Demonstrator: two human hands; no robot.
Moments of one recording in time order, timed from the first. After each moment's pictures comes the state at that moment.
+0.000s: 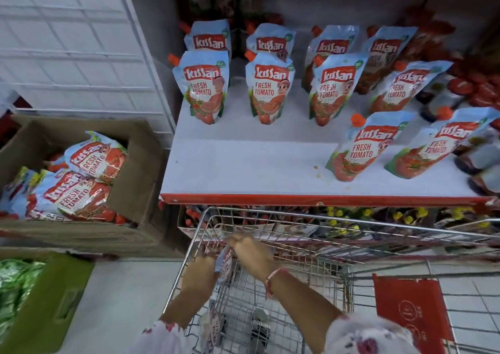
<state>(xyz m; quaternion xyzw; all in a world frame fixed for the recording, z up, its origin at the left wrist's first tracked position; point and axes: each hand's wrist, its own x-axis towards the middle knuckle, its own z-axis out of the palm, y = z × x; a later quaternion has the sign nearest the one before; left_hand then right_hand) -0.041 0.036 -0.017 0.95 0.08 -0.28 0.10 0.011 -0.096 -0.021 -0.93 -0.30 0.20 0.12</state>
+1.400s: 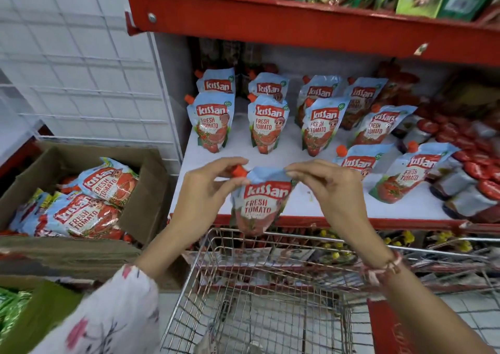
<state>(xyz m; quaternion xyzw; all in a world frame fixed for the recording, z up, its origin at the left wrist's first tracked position) 0.009 0.034 0.222 0.83 -0.09 0.13 0.53 0.031 -0.184 0.229 -0.86 -0.21 -0.22 0.41</state>
